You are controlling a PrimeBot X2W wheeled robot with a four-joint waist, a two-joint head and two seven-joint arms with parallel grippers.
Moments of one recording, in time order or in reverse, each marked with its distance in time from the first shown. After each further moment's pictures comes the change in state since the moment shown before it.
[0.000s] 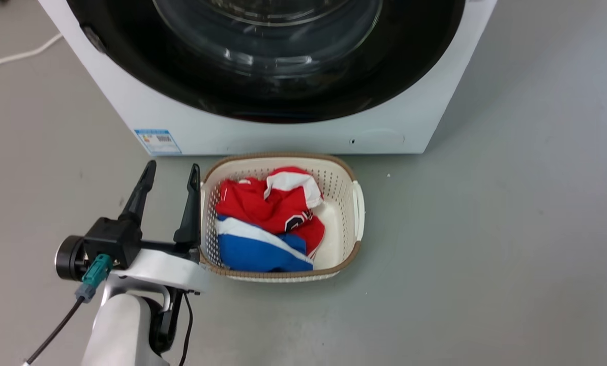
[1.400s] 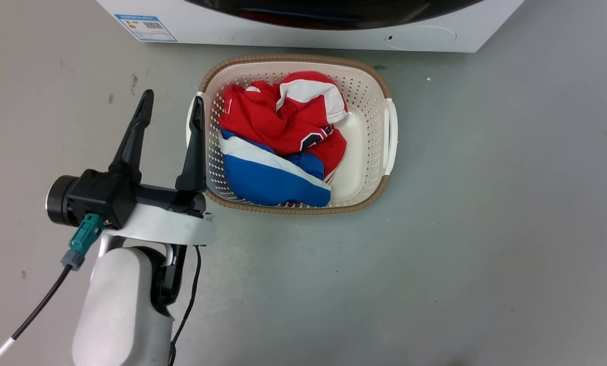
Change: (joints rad) left arm -0.143 -0.007 -0.027 -0.095 -0.007 0.000 0.000; right arm -1.013 -0.003 0.658 0.609 -0.273 0.000 0.385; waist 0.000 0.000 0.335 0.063
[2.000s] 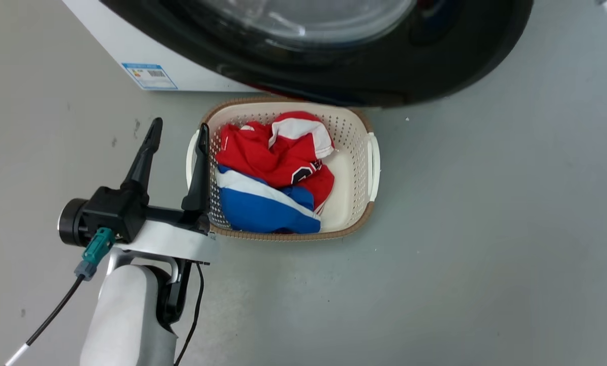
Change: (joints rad) left arm 0.041 -0.006 -0.001 0.044 0.001 0.000 0.000; right arm 0.170 -0.011 0.055 -0.123 0.017 0.000 0.238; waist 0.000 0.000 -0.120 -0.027
